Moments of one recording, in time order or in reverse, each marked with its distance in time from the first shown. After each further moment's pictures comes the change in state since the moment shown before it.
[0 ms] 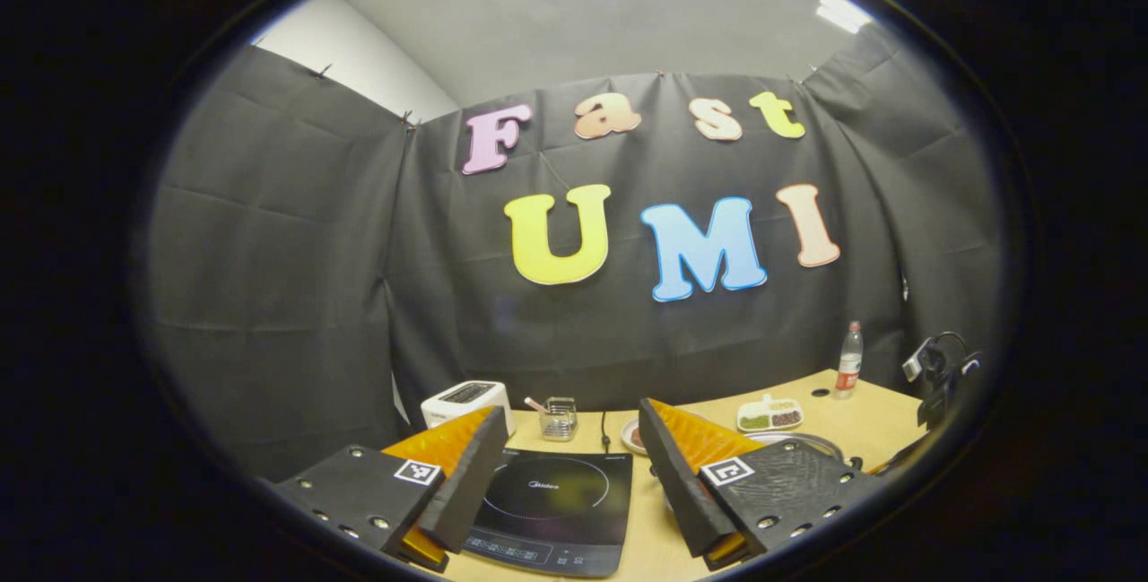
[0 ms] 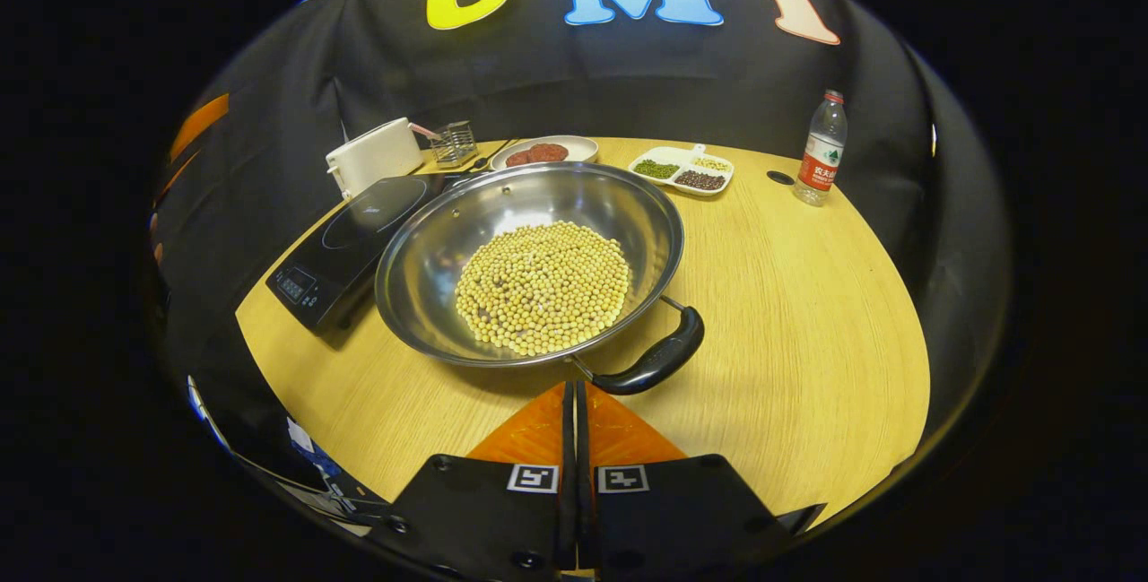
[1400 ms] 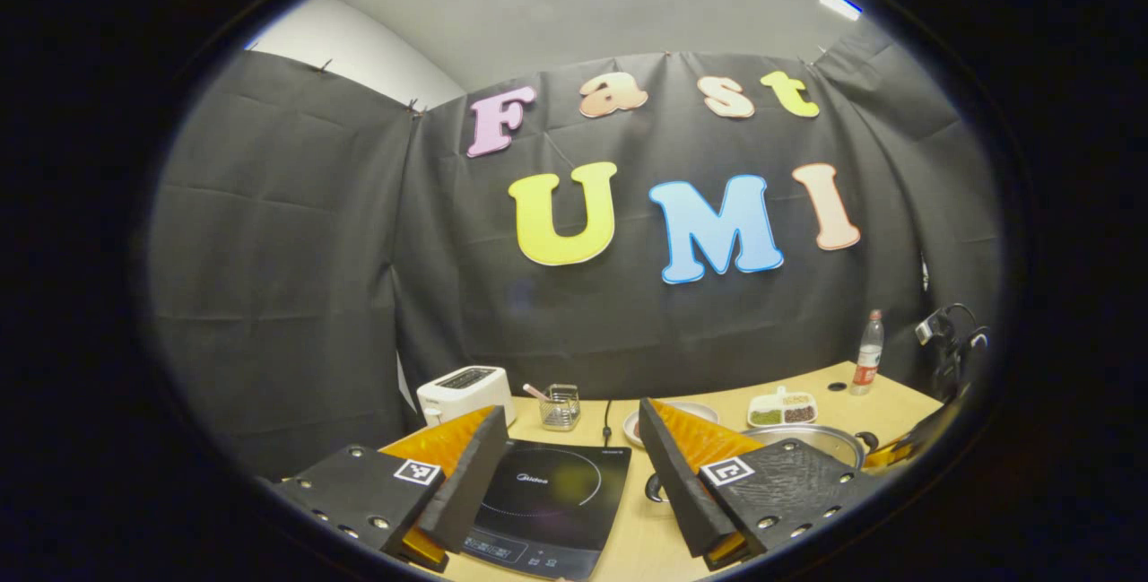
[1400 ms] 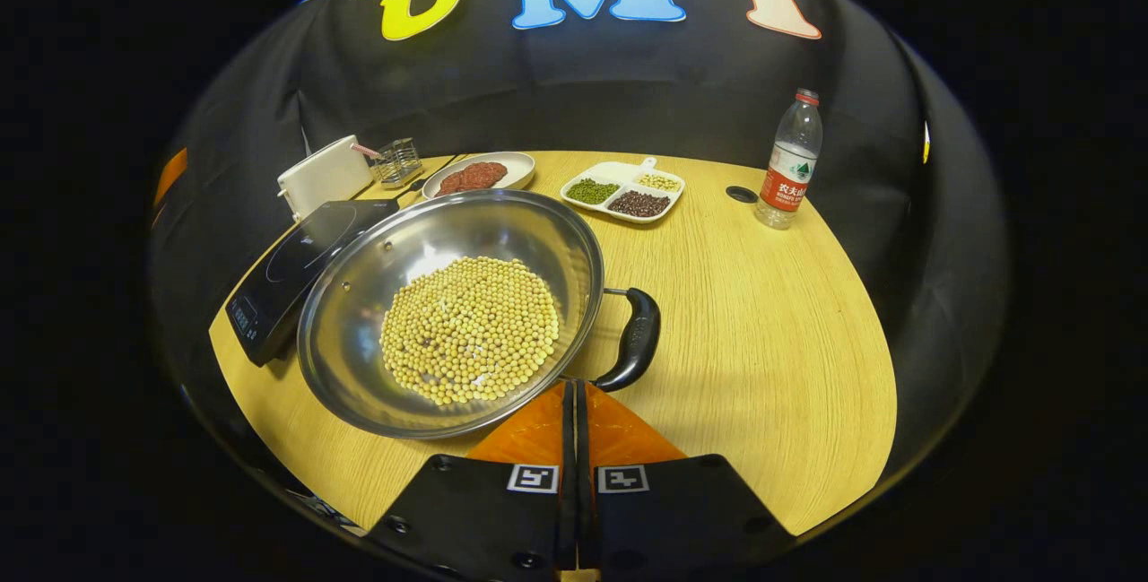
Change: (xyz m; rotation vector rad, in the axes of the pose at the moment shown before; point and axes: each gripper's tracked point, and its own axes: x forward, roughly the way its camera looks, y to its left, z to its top) left arm 0.034 -0.030 -0.028 0.006 0.059 0.063; right arm 0.037 -0.088 0.050 0.005 -0.022 -0.057
